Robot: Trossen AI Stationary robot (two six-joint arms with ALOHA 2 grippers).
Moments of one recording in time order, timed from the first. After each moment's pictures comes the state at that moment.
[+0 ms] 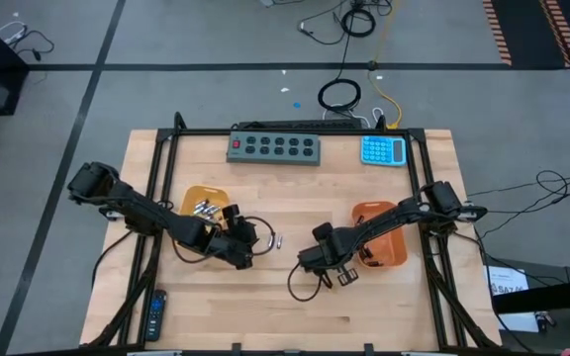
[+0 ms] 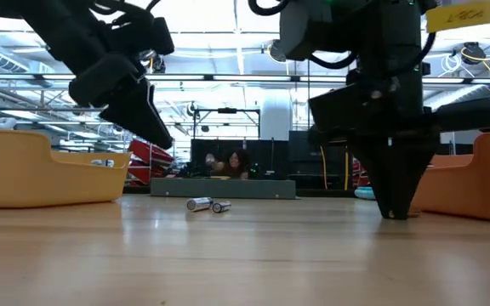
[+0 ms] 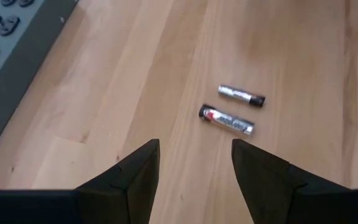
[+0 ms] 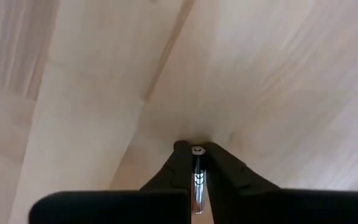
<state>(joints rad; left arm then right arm) -0.38 1.52 0.80 -0.28 -0.57 -0.36 0.30 2.00 1.29 -0.87 0.07 -0.13</state>
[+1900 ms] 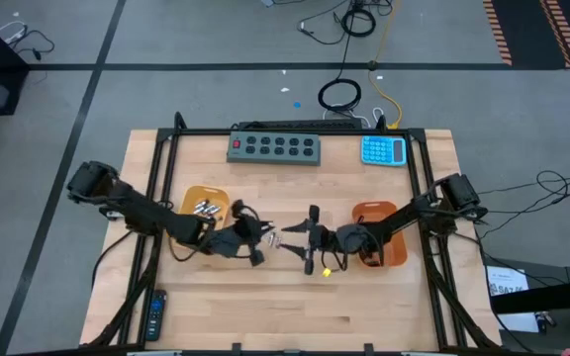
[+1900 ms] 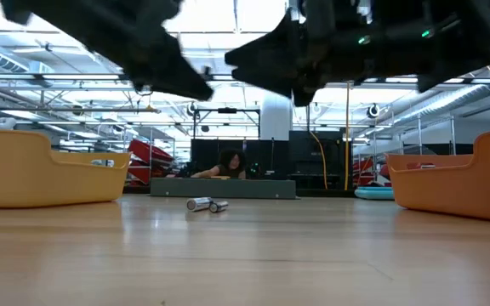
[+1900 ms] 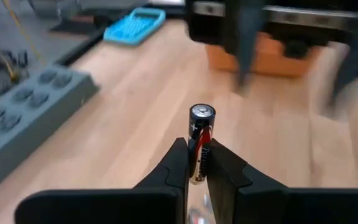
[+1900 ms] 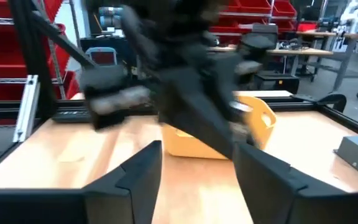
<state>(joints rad) -0.37 1.49 0.72 0.21 -0.68 -0.27 0.27 1.84 0.72 1.09 0.38 0.04</state>
